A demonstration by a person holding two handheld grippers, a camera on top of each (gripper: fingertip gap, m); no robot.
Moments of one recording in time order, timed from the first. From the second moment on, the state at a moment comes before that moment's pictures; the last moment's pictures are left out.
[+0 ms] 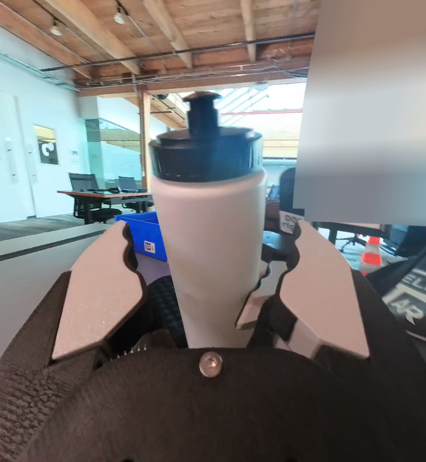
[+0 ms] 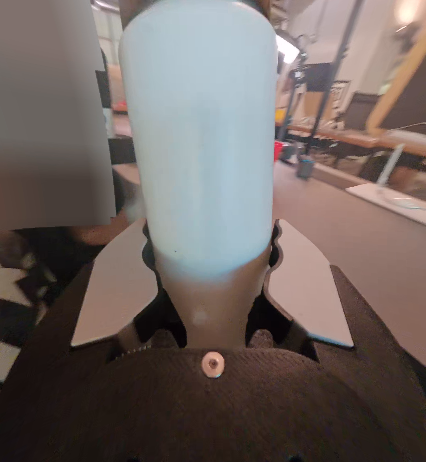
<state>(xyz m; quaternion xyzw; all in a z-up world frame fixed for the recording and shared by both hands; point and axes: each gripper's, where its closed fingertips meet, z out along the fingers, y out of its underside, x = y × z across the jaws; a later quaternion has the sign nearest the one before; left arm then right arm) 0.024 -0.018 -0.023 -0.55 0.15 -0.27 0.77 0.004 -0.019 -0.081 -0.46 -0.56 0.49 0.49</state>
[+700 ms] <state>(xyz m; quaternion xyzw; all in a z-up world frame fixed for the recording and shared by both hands) 0.054 -0.047 -0.033 -0.53 0.29 -0.35 0.71 0.022 -0.067 -0.085 -0.41 -0.61 0.62 0.28</state>
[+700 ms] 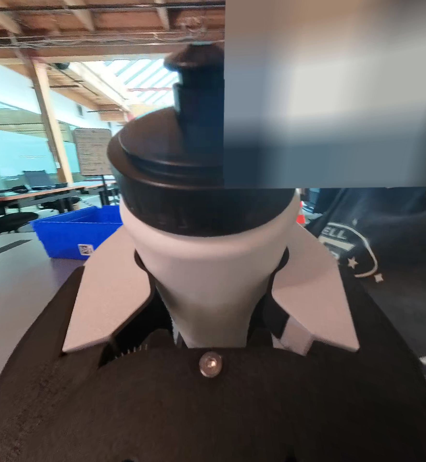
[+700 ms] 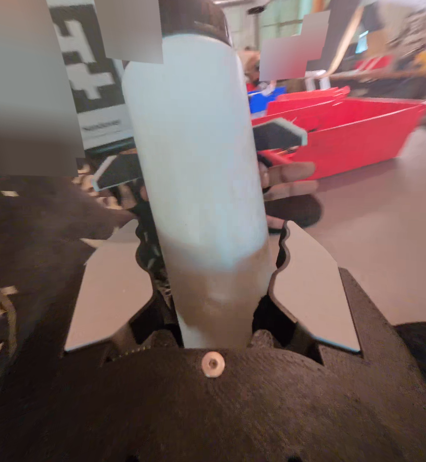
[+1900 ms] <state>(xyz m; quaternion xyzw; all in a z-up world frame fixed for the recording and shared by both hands) 0.041 -0.038 -0.031 -0.55 0.25 -0.34 0.73 0.010 -0.053 -0.085 -0.41 -0.62 0.52 0.42</state>
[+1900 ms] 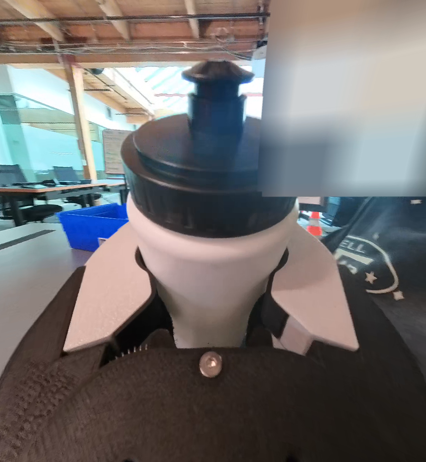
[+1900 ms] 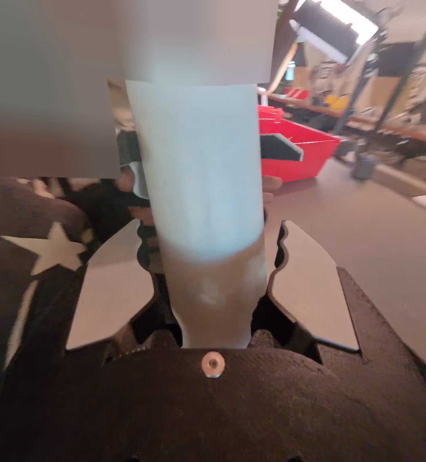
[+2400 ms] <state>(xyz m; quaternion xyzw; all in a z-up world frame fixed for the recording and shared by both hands) 0.068 -0.055 -0.035 -0.52 0.30 -0.40 0.69 0.020 -0.095 -0.099 -0.36 -0.65 0.62 0.25</state>
